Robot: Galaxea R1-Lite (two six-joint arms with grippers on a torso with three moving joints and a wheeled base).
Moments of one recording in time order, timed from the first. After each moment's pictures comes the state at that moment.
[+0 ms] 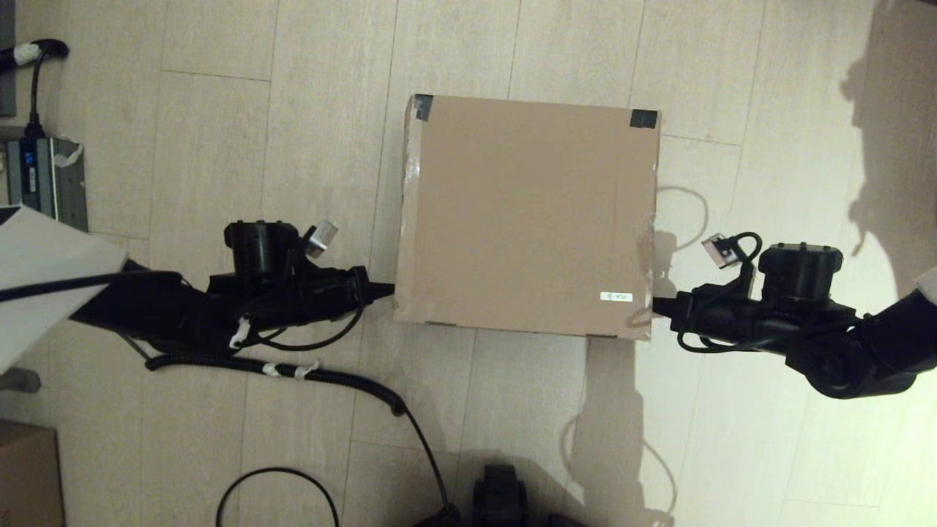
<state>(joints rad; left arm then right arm) -0.20 2.07 -1.18 -0.54 -0.60 -0.39 0.03 2.03 -0.90 -0.88 0.73 0.27</state>
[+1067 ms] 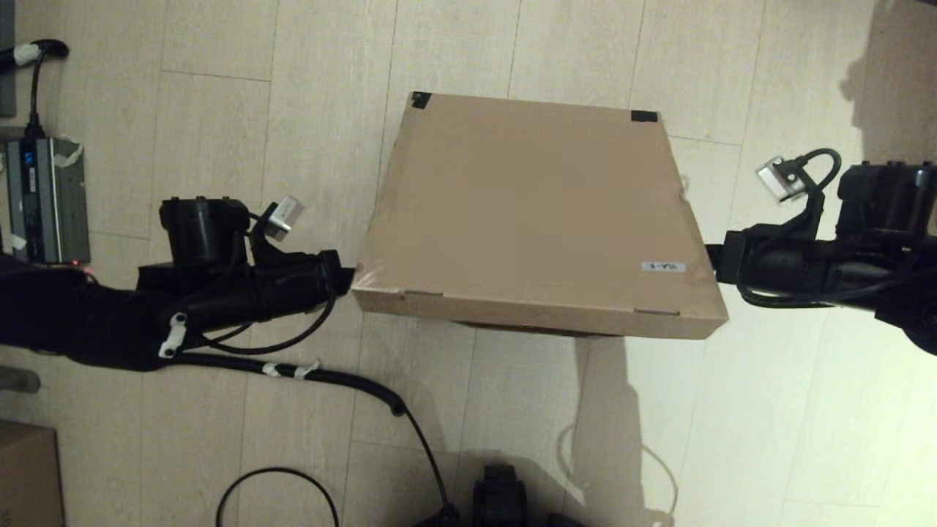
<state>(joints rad) -0.19 1.85 -1.03 -0.54 -0.60 -0.39 0.05 1.71 -1.01 -0.54 0.73 0.29</state>
